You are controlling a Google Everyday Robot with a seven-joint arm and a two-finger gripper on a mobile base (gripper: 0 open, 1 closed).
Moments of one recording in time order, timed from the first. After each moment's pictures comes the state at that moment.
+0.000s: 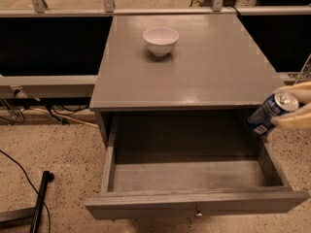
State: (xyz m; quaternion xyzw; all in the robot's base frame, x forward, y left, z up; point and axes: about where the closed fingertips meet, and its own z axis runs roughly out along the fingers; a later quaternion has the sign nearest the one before) arm 0.475 -0.301 0.878 -0.54 0.69 0.20 0.44
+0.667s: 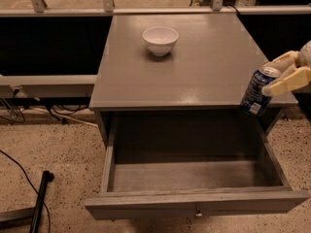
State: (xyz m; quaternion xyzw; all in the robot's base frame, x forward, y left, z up) arm 0.557 -0.290 0.903 -0.54 0.71 0.29 0.35
